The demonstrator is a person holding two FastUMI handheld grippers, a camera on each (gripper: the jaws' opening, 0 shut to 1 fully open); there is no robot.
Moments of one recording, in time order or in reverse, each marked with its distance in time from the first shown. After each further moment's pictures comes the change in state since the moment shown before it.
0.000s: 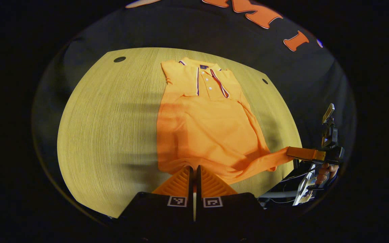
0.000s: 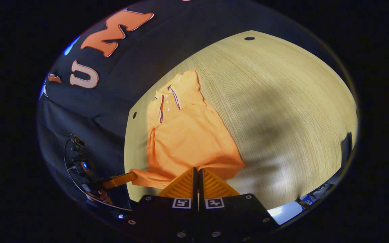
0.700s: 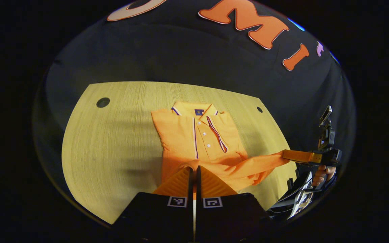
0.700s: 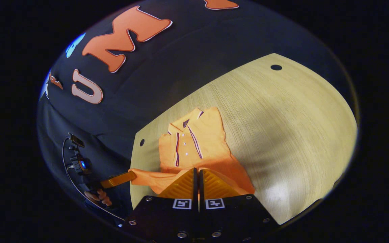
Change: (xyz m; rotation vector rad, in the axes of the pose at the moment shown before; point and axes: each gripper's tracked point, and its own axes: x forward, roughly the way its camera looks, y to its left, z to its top) left arm 0.022 0.022 0.182 0.084 -0.161 -0.054; right arm 0.041 0.066 0.143 -0.077 -0.175 0.004
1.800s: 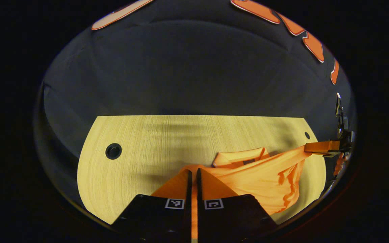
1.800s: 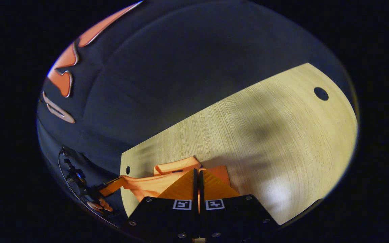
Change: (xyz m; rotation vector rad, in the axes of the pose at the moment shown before) left arm 0.126 0.092 0.133 0.024 -0.078 0.291; right arm 0.181 -0.014 0.145 0.012 0.084 -0.011
